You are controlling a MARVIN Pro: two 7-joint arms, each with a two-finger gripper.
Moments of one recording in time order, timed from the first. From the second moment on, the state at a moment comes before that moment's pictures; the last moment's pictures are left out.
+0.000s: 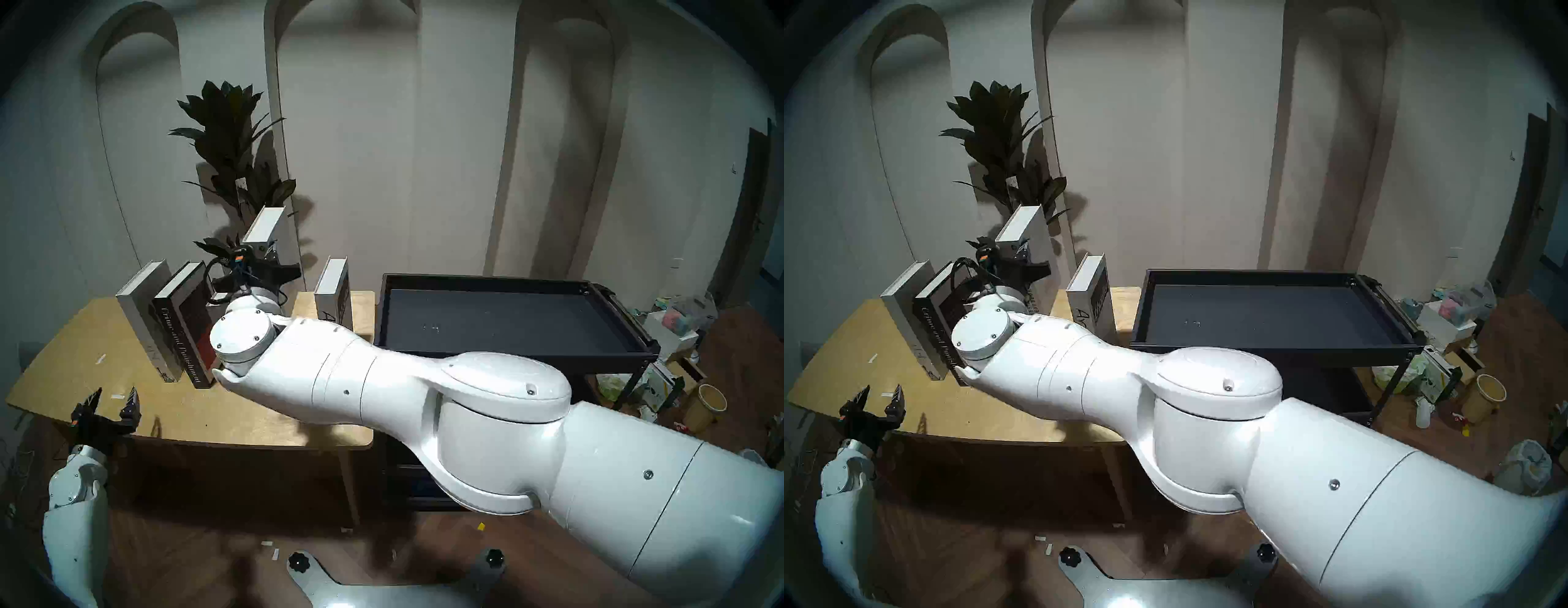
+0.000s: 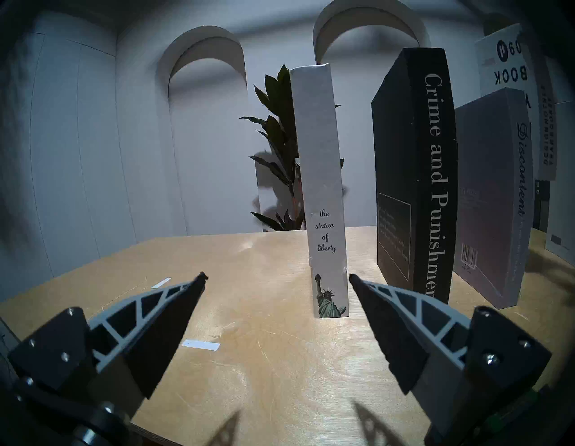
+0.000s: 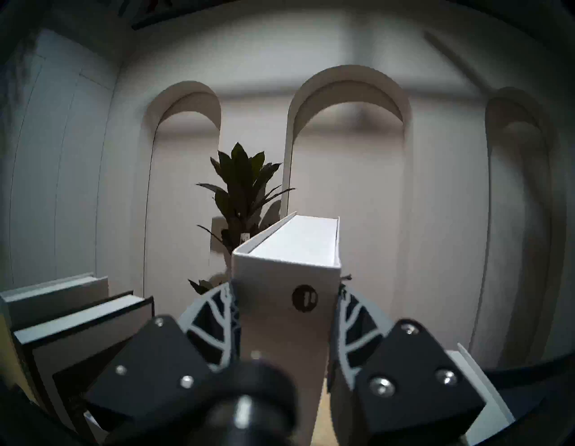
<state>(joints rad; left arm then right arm) 1.78 -1.02 -2.08 -1.13 -0.51 -0.36 -0.39 -0.42 -1.99 0.11 -0.71 0.90 -0.21 -0.92</state>
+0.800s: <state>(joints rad) 1.78 -1.02 -2.08 -1.13 -0.50 -0.36 -0.39 -0.27 -2.00 0.14 -0.78 0.80 -0.32 -1.19</state>
